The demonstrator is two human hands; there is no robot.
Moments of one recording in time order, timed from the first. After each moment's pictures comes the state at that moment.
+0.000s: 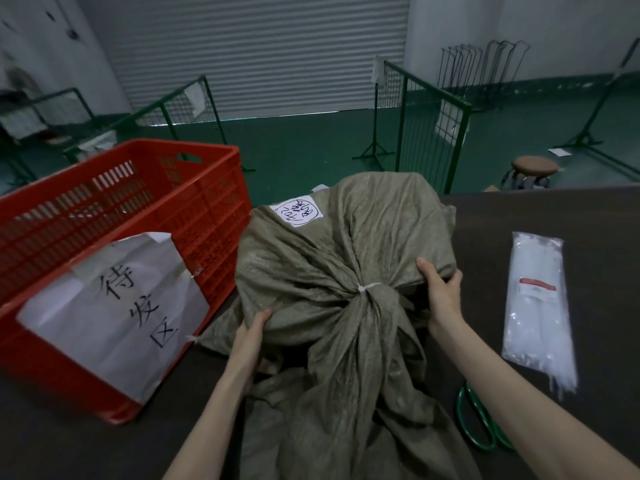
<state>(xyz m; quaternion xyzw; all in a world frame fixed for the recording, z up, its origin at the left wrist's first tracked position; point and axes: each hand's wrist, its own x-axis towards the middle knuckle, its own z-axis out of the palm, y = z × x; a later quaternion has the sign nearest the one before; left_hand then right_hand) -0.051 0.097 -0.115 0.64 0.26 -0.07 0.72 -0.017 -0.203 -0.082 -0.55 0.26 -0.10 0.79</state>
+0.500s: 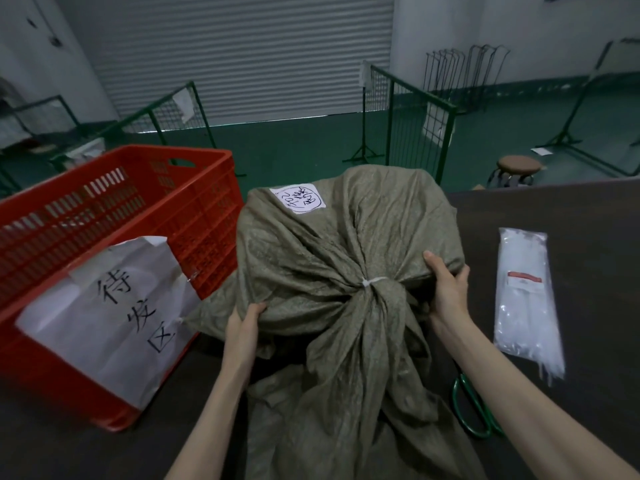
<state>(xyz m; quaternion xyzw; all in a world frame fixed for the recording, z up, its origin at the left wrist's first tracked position) -0.065 0.088 -0.075 0.69 0.16 0.06 0.70 -0.039 -0.204 -0.063 -0.45 0.23 -0.15 0.85</state>
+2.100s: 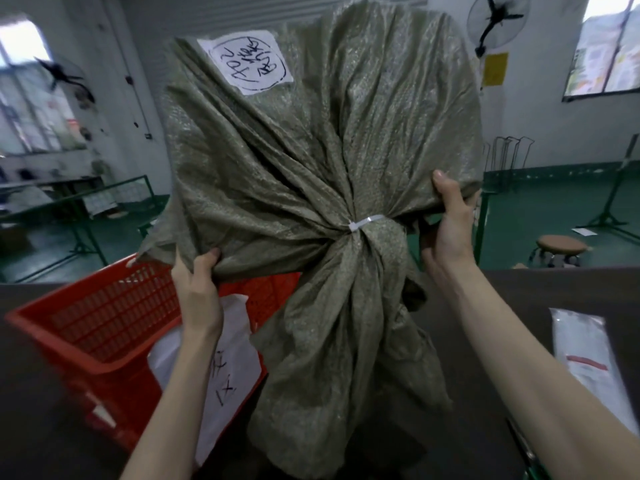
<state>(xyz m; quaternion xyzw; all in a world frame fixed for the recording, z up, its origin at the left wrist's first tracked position) -0.074 0.179 0.119 0.60 -0.07 0.42 0.68 -0.021 -0.101 0.158 -0.37 -0.09 -0.22 0.90</state>
